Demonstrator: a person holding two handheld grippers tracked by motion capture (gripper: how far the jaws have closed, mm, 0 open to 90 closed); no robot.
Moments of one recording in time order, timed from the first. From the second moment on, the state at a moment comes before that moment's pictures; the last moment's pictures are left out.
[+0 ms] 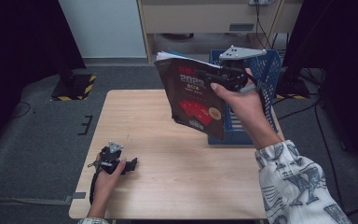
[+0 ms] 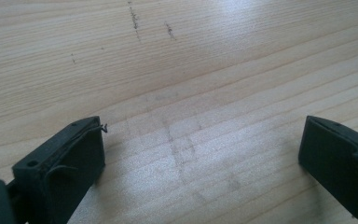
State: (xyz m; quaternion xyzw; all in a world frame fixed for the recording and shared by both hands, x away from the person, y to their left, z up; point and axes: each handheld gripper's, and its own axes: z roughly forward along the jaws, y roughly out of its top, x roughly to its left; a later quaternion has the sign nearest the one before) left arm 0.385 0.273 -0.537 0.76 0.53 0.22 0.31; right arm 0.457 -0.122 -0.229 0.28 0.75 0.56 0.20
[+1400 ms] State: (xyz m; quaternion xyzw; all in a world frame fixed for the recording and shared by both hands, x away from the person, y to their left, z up) left arm 0.385 0.273 -0.537 0.76 0.53 0.22 0.31; right arm 0.467 -0.208 -0.220 0.35 0.72 0.55 0.25
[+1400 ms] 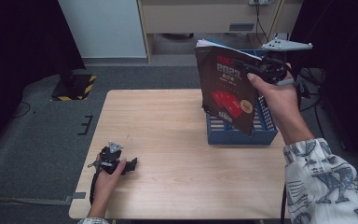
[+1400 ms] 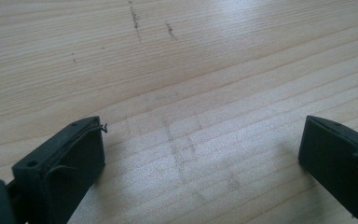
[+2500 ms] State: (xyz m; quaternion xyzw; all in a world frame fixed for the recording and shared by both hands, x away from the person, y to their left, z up) left arm 0.385 0.273 -0.537 0.76 0.53 0.22 0.31; right arm 0.470 -0.260 -0.232 0.40 0.70 0.53 0.28
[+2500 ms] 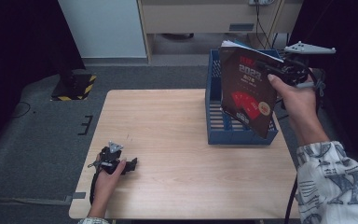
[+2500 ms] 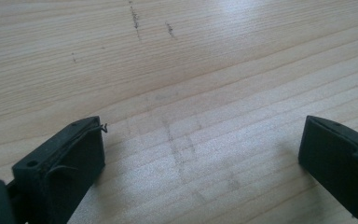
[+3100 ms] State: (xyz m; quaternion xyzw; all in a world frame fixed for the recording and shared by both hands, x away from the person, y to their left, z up) left arm 0.385 0.273 -0.537 0.76 0.53 0.22 0.31; right arm 0.466 -0.281 -0.229 0.42 0.68 0.52 0.29
